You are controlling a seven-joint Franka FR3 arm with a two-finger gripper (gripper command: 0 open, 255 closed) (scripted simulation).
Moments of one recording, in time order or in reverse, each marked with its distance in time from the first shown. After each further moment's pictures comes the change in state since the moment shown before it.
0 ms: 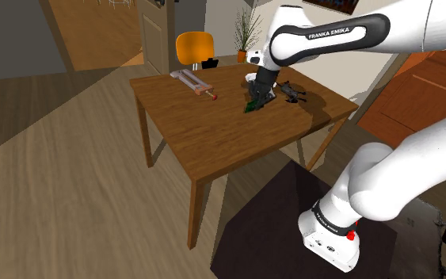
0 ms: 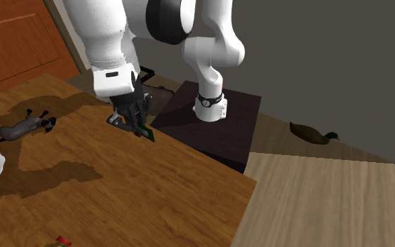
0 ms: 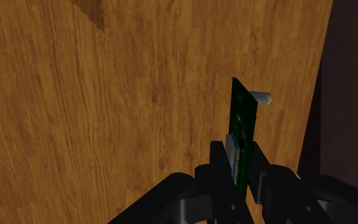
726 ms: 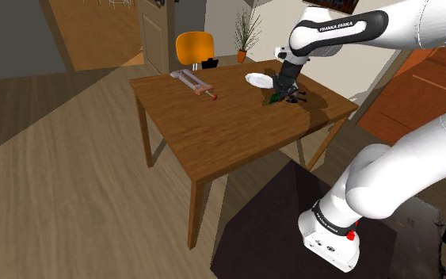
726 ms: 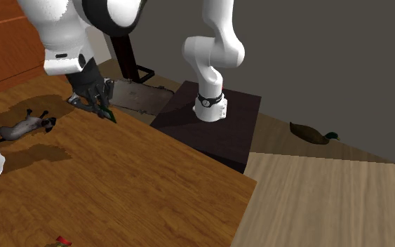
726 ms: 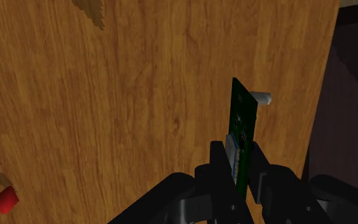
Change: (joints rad) arm -0.101 0.062 -0.200 0.088 -0.031 -0.020 -0.288
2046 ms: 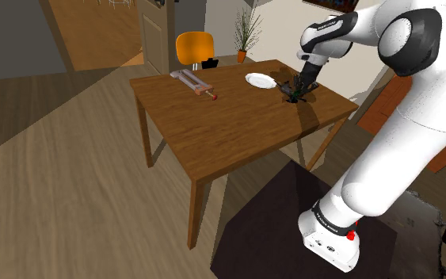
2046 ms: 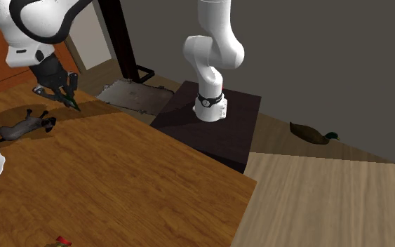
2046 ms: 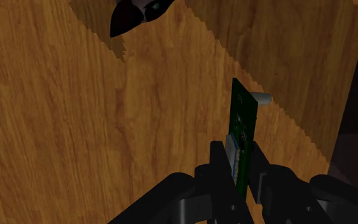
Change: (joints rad) arm -0.119 0.358 -0.241 0.265 0.215 0.018 -0.477
